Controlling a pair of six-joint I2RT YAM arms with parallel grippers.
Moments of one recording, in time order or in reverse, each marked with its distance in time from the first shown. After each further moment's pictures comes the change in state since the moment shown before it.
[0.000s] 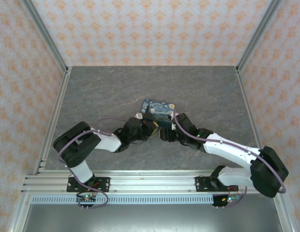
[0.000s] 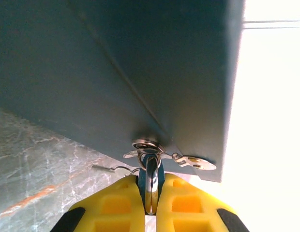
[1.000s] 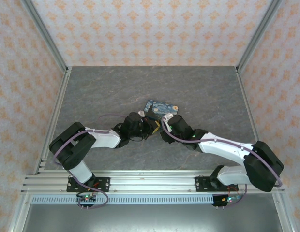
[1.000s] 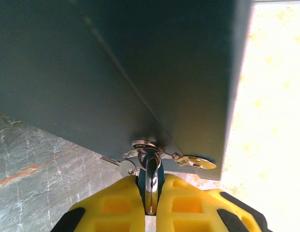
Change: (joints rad) left arm 0.032 -0.037 0.068 -0.155 0.132 0.019; right arm 0.034 0.069 0.000 0.057 0.155 -0.388
